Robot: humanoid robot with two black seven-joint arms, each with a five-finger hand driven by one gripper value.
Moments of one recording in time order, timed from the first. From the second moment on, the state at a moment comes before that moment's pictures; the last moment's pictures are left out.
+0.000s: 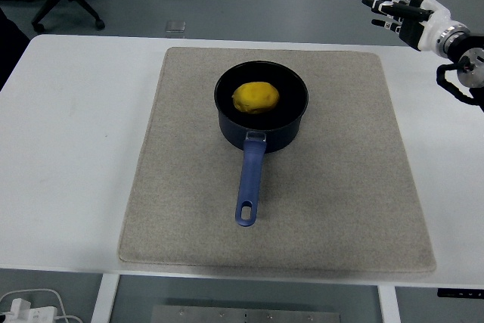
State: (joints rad) left arm -0.02 0.00 0.01 -0.23 0.05 0.03 -0.01; right arm 1.21 -0.26 0.21 0.39 0.15 0.15 0.01
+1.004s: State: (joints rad) left arm -0.02 0.00 0.01 -0.24 0.05 0.02 -0.01; right arm 1.11 -0.23 0.36 0.29 0.28 0.11 0.01
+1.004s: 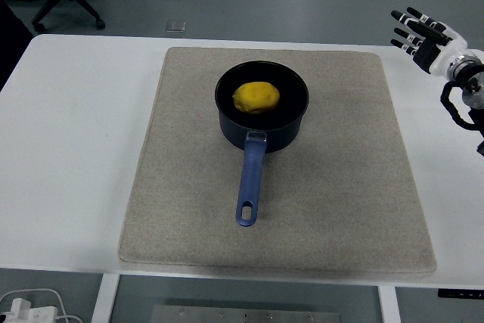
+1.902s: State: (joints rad) left arm -0.02 0.00 0.01 -0.24 0.05 0.02 -0.01; right arm 1.11 -0.20 0.35 0.30 0.26 0.10 0.02
